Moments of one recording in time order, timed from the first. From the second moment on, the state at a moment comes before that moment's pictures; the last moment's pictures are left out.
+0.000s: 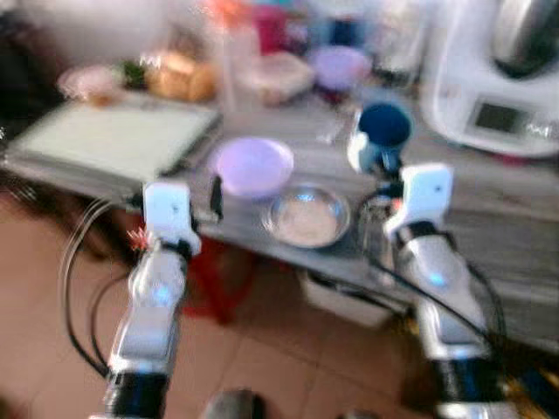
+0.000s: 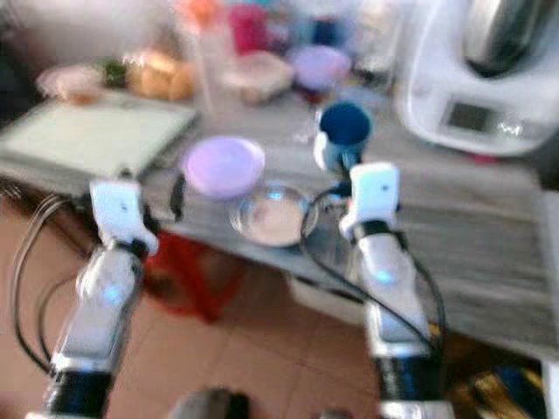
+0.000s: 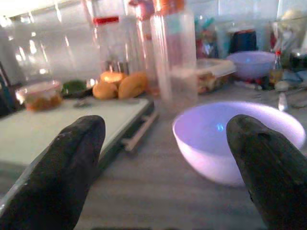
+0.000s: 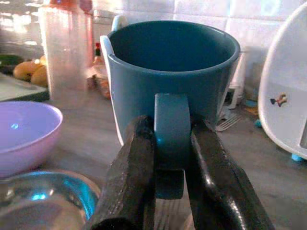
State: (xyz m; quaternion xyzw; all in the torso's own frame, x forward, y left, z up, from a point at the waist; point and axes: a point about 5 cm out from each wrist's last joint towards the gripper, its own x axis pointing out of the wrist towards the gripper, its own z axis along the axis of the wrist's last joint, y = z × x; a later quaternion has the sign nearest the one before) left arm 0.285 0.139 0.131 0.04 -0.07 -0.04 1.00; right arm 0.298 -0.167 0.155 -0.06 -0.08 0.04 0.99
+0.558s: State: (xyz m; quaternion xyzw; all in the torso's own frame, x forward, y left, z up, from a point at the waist) left arm 0.270 0.144 0.127 0.04 -0.05 -0.04 1.00; right arm 0.336 -0.191 0.152 -0.06 -0.03 0.12 0.99
